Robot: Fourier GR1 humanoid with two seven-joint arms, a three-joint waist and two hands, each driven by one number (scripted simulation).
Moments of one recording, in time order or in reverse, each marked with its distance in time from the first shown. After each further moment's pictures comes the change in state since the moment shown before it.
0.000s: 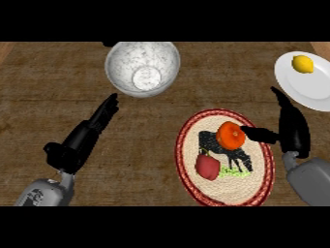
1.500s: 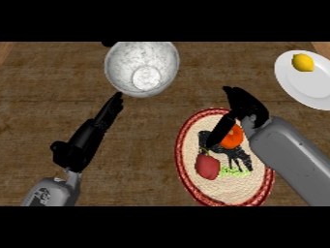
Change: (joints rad) left arm -0.009 -0.055 0.016 -0.002 -0.040 -0.008 0.015; right arm -0.369 0.111 0.124 -0.004 -0.263 0.648 0.590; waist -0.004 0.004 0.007
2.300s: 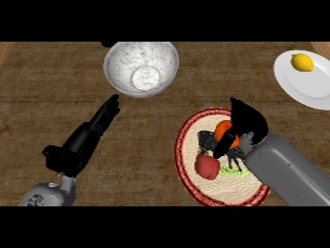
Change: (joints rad) left arm 0.040 -0.002 0.022 -0.048 -0.010 -0.026 0.024; right arm 0.120 0.026 0.029 0.000 0.246 -0.021 -0.002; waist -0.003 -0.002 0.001
